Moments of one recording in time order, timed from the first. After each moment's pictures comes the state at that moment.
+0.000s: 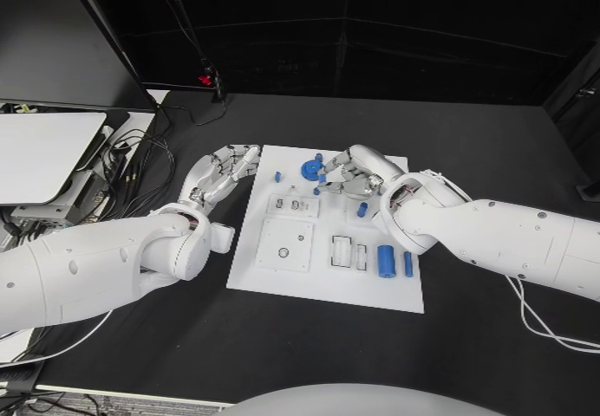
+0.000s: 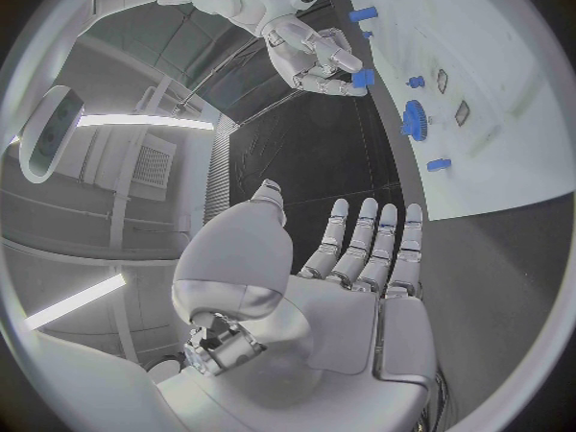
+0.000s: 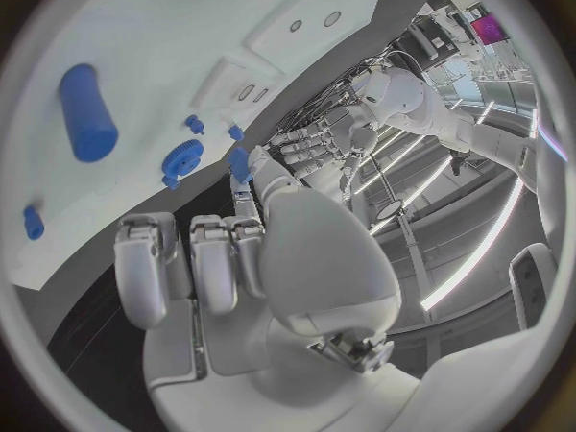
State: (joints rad) left arm 1.24 -0.84 -0.24 1.48 -0.11 -0.53 0.68; left_hand 1.09 0.09 -0.11 0.29 0.14 0.37 0.15 0.61 0.07 0.36 0.26 0.67 0.06 0.16 0.26 0.85 0.06 0.09 0.29 0.29 0.38 0.13; right arm 1.22 -0.63 -0.06 1.43 -1.19 -0.53 -0.08; right_hand 1.43 0.07 0.12 0.05 0.11 1.04 0.12 0.13 0.08 1.47 0.05 1.57 1.31 1.46 -0.01 1.57 1.31 0.01 1.46 0.10 1.57 1.31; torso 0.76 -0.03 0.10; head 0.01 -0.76
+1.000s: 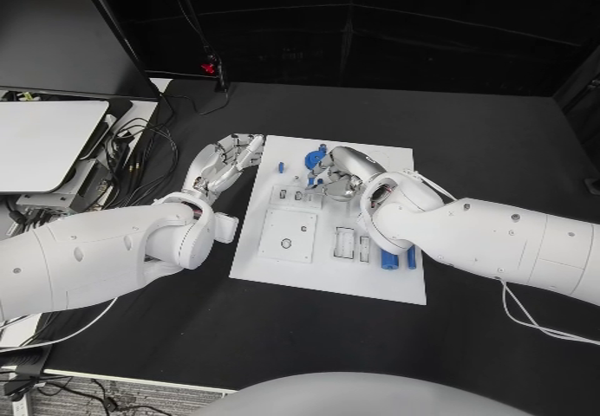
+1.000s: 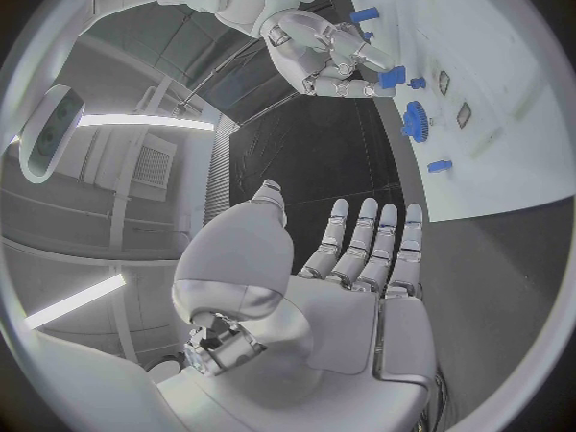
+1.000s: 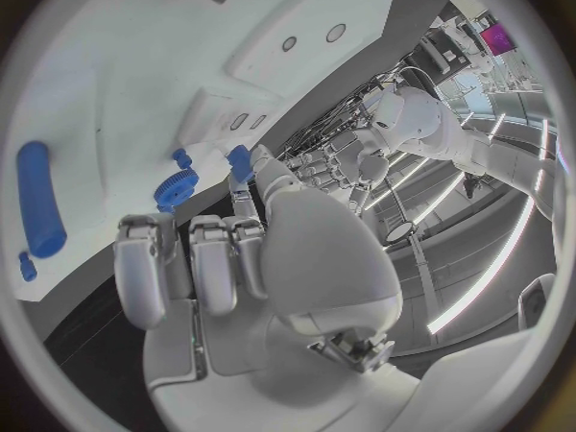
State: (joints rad) left arm 1.24 -0.84 -0.24 1.48 -0.11 -0.53 0.68; left_hand 1.09 0.09 -0.11 0.29 0.14 0.37 0.15 0.61 0.07 0.36 0.26 0.67 0.06 0.16 0.26 0.85 0.06 0.09 0.29 0.29 0.38 0.13; right arm 1.20 -0.55 -0.06 1.42 -1.32 -0.52 -0.26; right_hand 1.42 0.06 0.12 0.05 0.11 1.06 0.14 0.12 0.08 1.47 0.05 1.57 1.31 1.47 -0.01 1.57 1.31 0.01 1.46 0.10 1.57 1.31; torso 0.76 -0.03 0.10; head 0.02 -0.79
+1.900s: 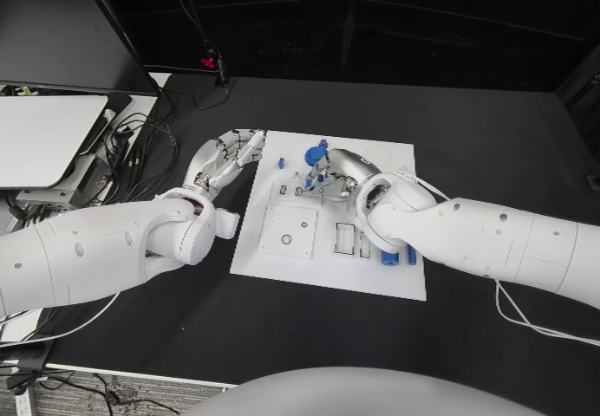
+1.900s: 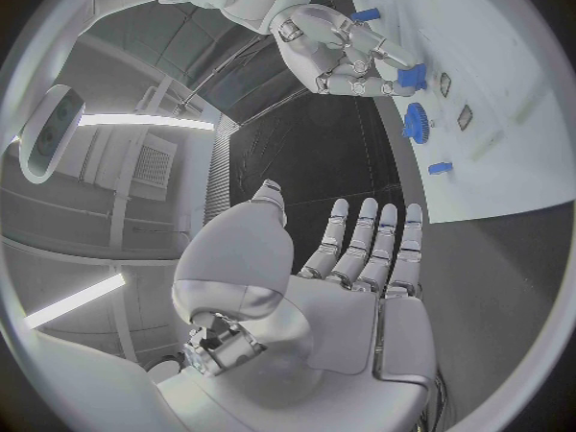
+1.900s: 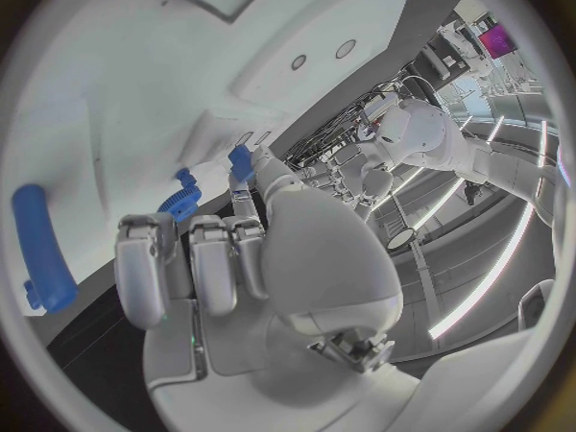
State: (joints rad) left arm 1.24 -0.83 -0.24 1.48 -0.11 -0.53 0.68; left_hand 1.09 0.09 -0.11 0.29 0.14 0.37 0.15 0.61 0.07 0.36 0.26 0.67 0.06 0.16 0.26 0.85 0.06 0.09 0.29 0.29 0.38 0.13; right arm 1.18 -0.51 -0.06 1.37 -1.33 -0.50 -0.25; right_hand 1.41 0.05 0.12 0.05 0.11 1.07 0.15 0.11 0.08 1.47 0.05 1.57 1.31 1.47 -0.01 1.57 1.31 0.01 1.46 0.10 1.57 1.31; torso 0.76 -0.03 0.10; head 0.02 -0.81
